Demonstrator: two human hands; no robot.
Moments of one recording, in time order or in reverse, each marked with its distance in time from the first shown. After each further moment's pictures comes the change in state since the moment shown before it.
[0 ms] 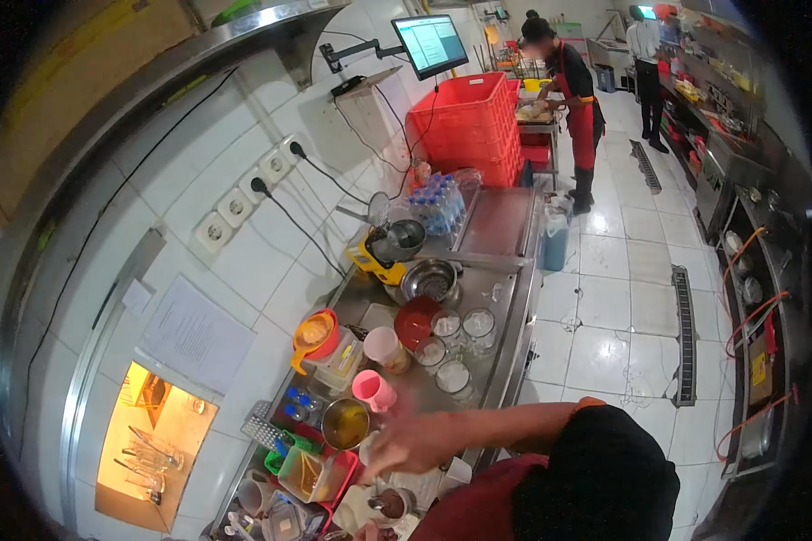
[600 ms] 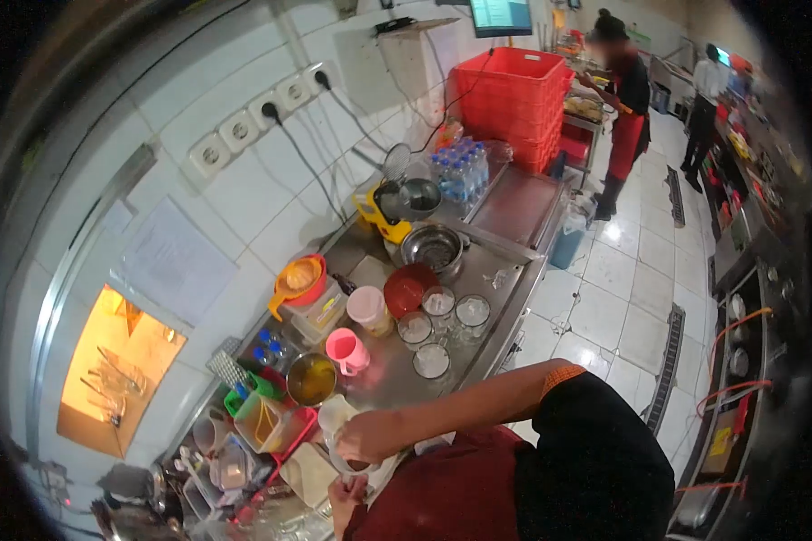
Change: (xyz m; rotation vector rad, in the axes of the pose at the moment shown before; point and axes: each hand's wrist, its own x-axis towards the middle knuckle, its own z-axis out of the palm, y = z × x) left_hand 0.021 0.029 0.084 -0.140 0.038 0.034; right_hand -0.019 0.080 0.083 -0.166 -0.440 -0.014
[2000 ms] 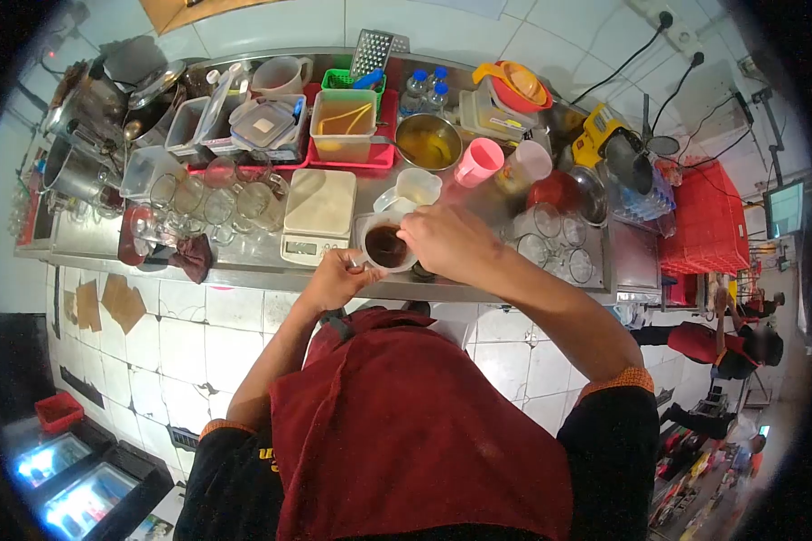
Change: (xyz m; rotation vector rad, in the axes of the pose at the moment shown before) left_hand -0.035 -0.020 -0.024 -0.081 0.079 0.065; right_hand 0.066 -0.050 -0.038 0.050 -0.234 0.164
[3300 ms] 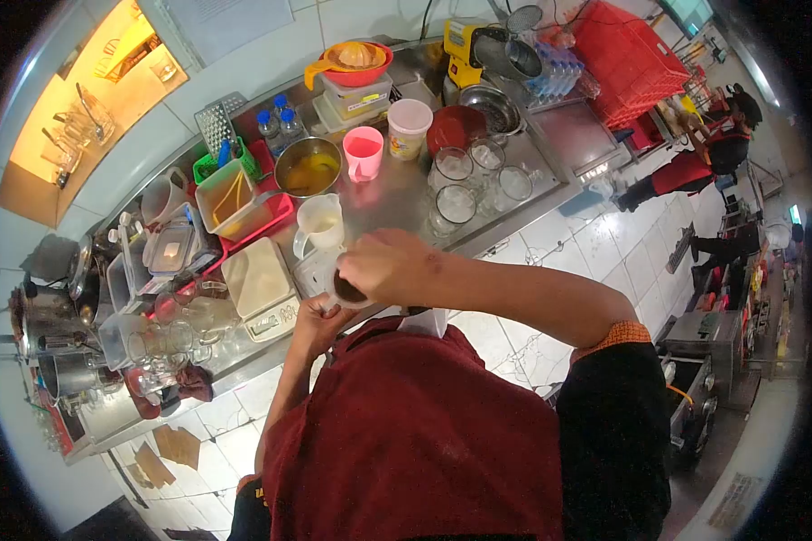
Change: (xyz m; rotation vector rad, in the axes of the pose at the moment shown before) left_hand 0.037 -0.023 0.044 0.001 -0.202 0.035; right_hand -0.066 0.007 0.002 -0.029 0.222 0.124
